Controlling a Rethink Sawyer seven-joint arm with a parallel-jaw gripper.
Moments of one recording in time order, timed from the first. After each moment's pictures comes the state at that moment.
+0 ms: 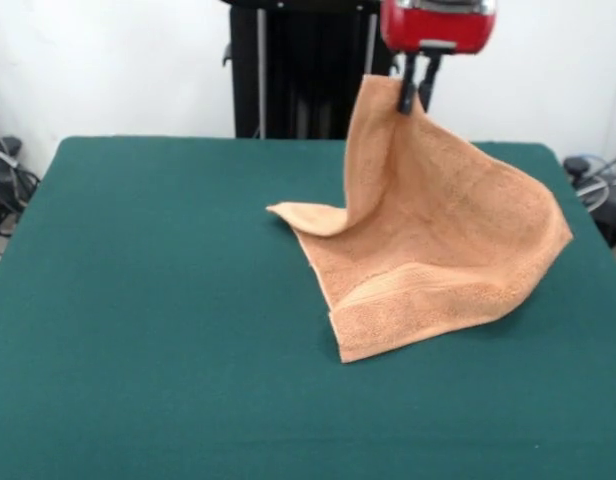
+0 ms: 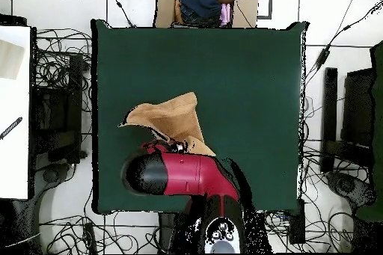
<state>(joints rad) -0.09 -0.93 -0.03 2.00 -0.08 0.43 1.59</state>
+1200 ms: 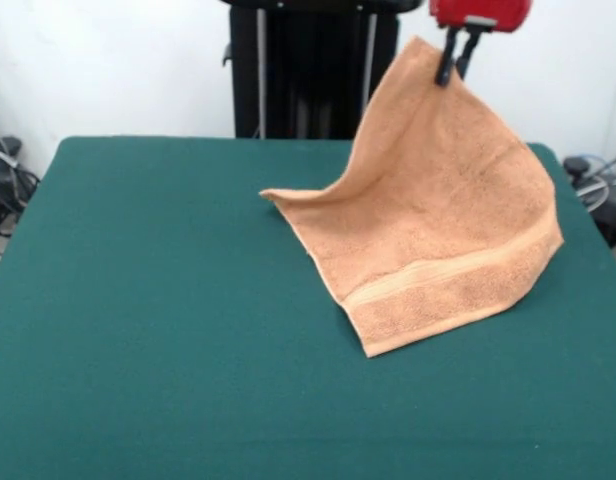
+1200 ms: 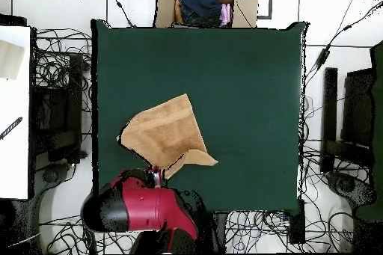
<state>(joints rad) 0.19 -0.93 -0.21 2.11 -0.04 0.30 1.67</state>
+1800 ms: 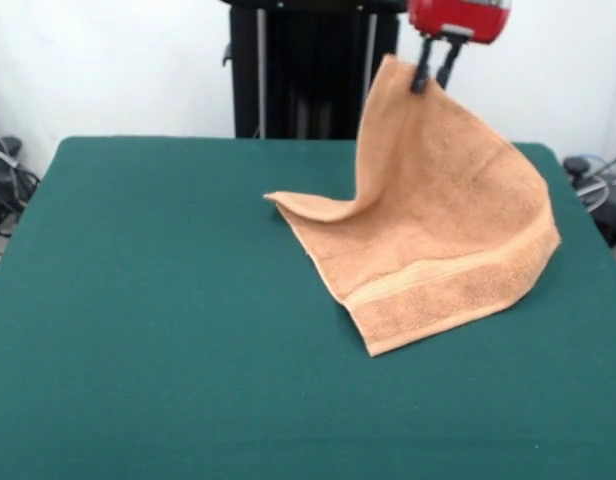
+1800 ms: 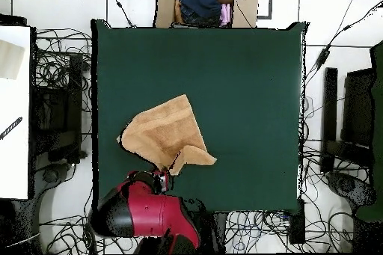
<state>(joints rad) 0.25 -0.87 -0.30 2.13 -0.02 0.19 1.68</state>
